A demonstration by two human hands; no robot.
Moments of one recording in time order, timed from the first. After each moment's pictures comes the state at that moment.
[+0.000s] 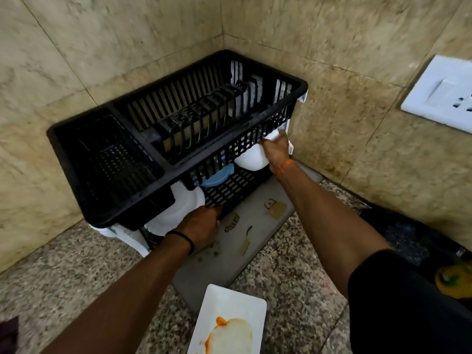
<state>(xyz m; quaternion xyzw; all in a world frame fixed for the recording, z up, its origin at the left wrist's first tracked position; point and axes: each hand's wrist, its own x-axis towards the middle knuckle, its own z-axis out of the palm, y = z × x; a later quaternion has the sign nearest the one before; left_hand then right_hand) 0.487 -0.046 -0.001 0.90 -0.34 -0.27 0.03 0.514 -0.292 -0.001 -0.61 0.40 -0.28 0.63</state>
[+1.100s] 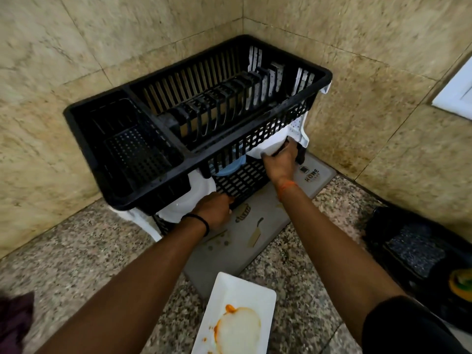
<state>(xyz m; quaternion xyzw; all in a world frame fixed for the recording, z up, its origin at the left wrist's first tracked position) 0.494 -0.050 0.007 0.90 -0.32 -0.30 0.05 0.491 -0.243 -0.032 -0.71 0.39 -0.29 0.52</state>
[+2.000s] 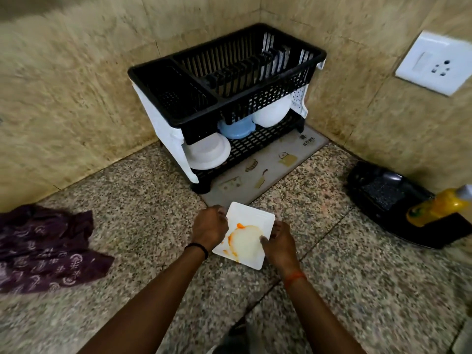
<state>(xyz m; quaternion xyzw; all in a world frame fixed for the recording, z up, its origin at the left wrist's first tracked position) 0.335 0.094 -0.045 0.94 -0.23 -0.11 0.24 0.208 -0.032 -0.066 -0.71 0.43 -0.08 0.54</state>
